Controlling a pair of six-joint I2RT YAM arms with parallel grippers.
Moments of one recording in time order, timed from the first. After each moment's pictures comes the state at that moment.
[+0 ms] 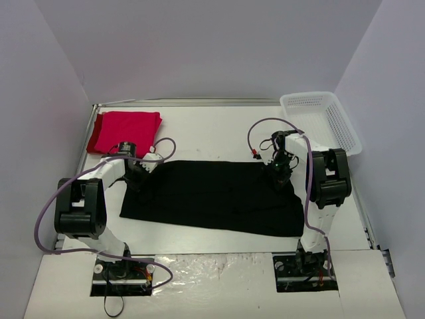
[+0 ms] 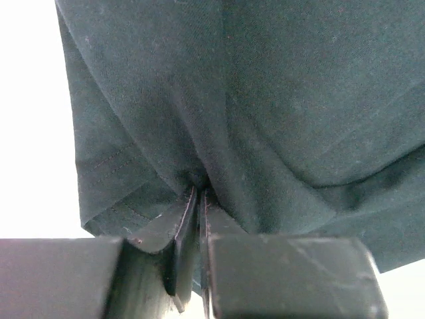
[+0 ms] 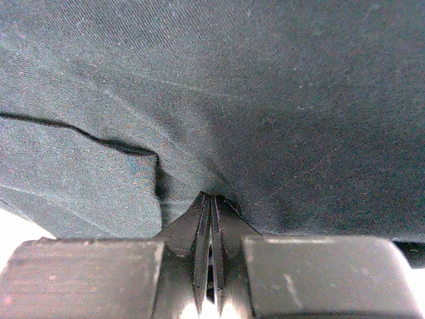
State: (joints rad) left arm -0.03 1.61 0.94 -0.60 0.26 0.68; right arm 0.15 1.97 1.28 -1.00 -0.15 -0.56
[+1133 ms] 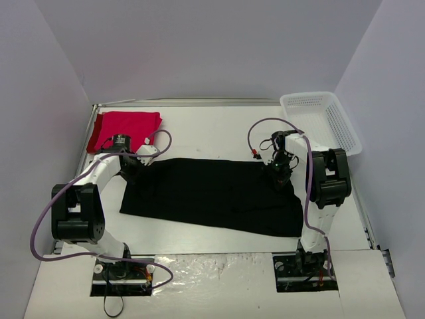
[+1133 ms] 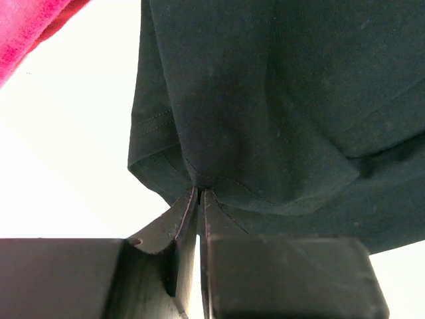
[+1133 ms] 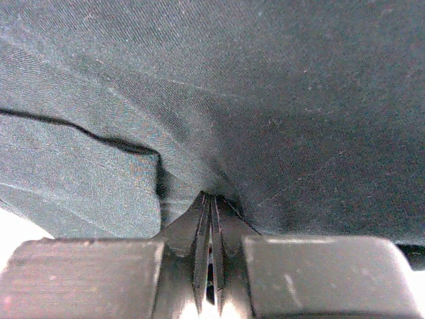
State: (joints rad) left arm -0.01 1.56 1.02 -0.66 0.20 0.70; right arm 0.15 1.97 1.28 -1.00 -0.15 -0.55
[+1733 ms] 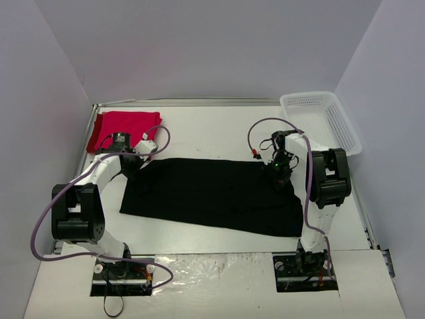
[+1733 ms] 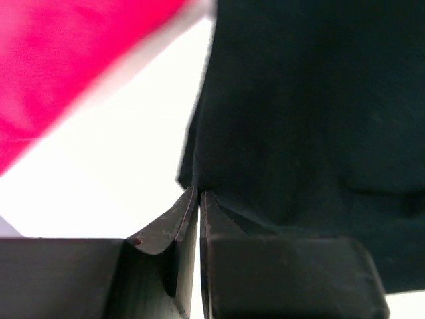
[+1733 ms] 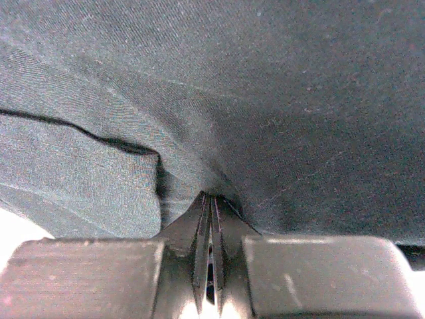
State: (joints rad) left arm -0.01 1.56 1.02 -0.56 0.14 0.67; right arm 0.15 1.97 1.28 -1.00 -0.15 -0.55
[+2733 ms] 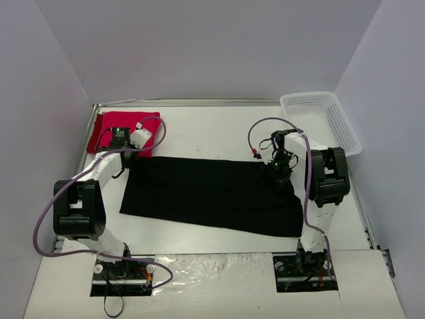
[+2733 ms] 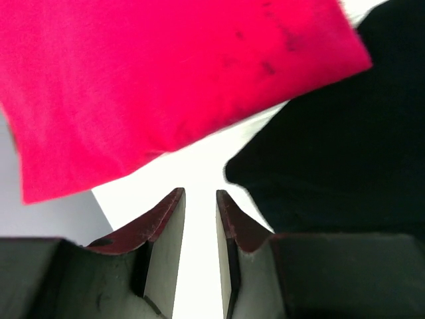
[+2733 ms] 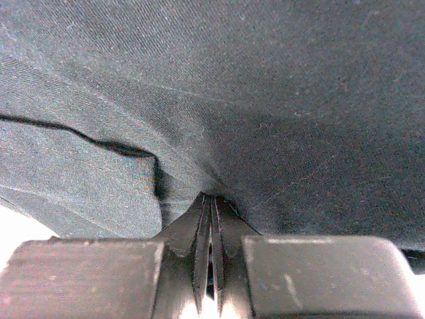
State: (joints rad) left arm -0.01 1.60 1.04 -0.32 -0.09 0.63; right arm 0.15 2.00 1.31 -1.03 -0.14 -0.52
